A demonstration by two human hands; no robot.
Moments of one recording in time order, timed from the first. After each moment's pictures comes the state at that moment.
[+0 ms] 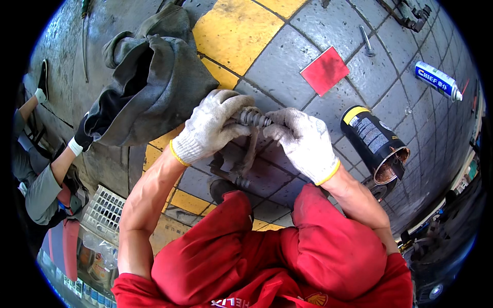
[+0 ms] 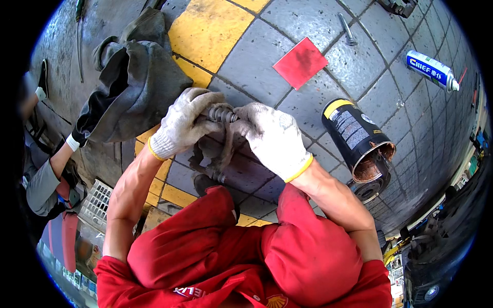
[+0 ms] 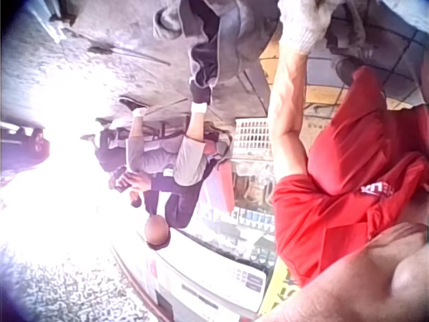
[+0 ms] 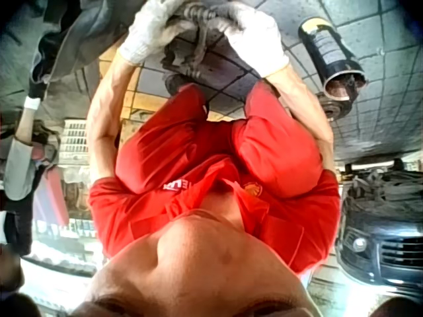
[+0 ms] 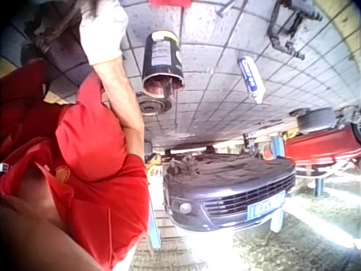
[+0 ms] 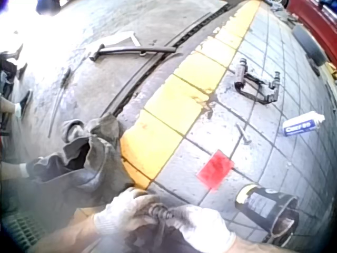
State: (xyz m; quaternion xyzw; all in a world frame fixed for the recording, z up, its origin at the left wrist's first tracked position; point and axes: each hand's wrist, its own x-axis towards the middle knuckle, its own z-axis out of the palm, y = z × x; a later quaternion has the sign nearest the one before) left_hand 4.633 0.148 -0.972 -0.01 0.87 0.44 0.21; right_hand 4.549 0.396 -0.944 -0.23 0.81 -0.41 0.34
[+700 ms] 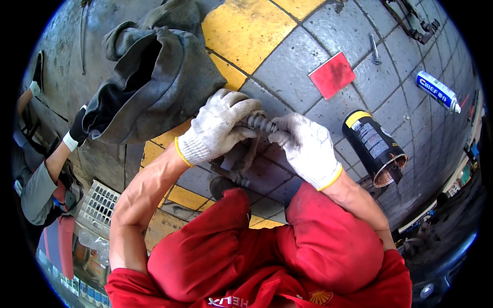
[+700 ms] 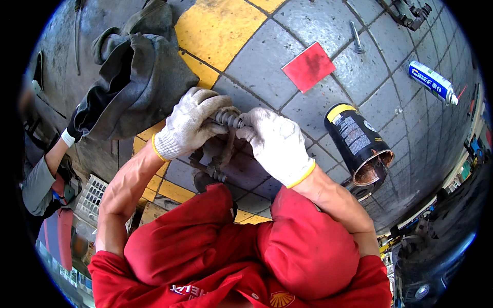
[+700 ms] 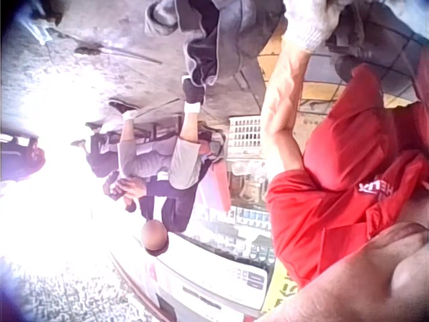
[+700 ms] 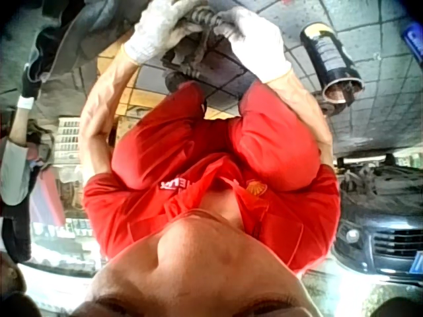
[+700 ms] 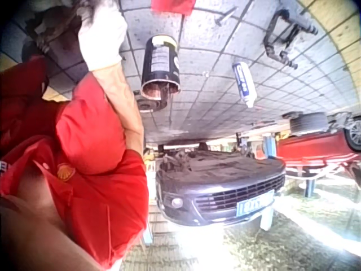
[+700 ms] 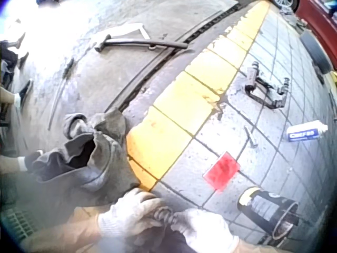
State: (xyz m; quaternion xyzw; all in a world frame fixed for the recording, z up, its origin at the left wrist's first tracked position) left_hand 4.637 0.146 -0.976 0.03 0.88 0.44 0.18; right_hand 4.555 0.393 -0.944 -0.30 0.83 -0.34 0.31
